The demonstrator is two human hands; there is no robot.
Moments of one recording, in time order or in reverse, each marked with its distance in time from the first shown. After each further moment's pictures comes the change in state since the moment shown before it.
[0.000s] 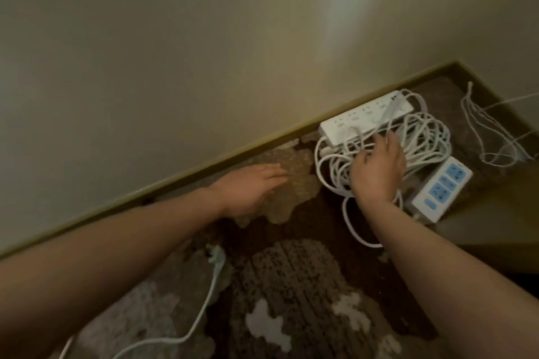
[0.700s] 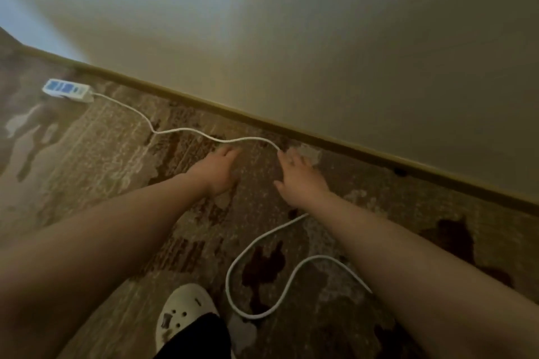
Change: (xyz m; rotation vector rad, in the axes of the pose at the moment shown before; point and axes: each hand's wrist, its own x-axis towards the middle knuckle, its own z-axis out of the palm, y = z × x) left_hand -0.534 -0.028 0.091 -0.415 0.025 -1.387; right_hand -0.421 -0.326 0.149 -0.437 -1.024 -1.349
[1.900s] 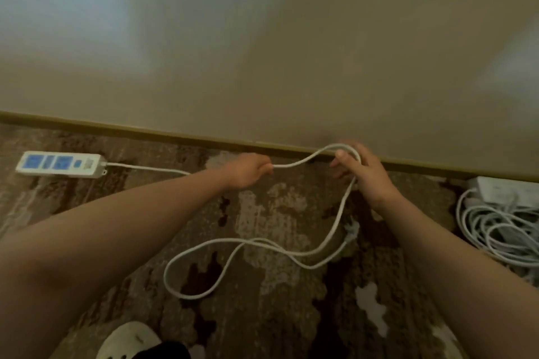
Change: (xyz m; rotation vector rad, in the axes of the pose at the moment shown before) left_hand 0.044 0.200 -0.019 -0.235 -0.034 0.521; right_hand -0.163 0.182 -0.054 1.142 0.644 0.294
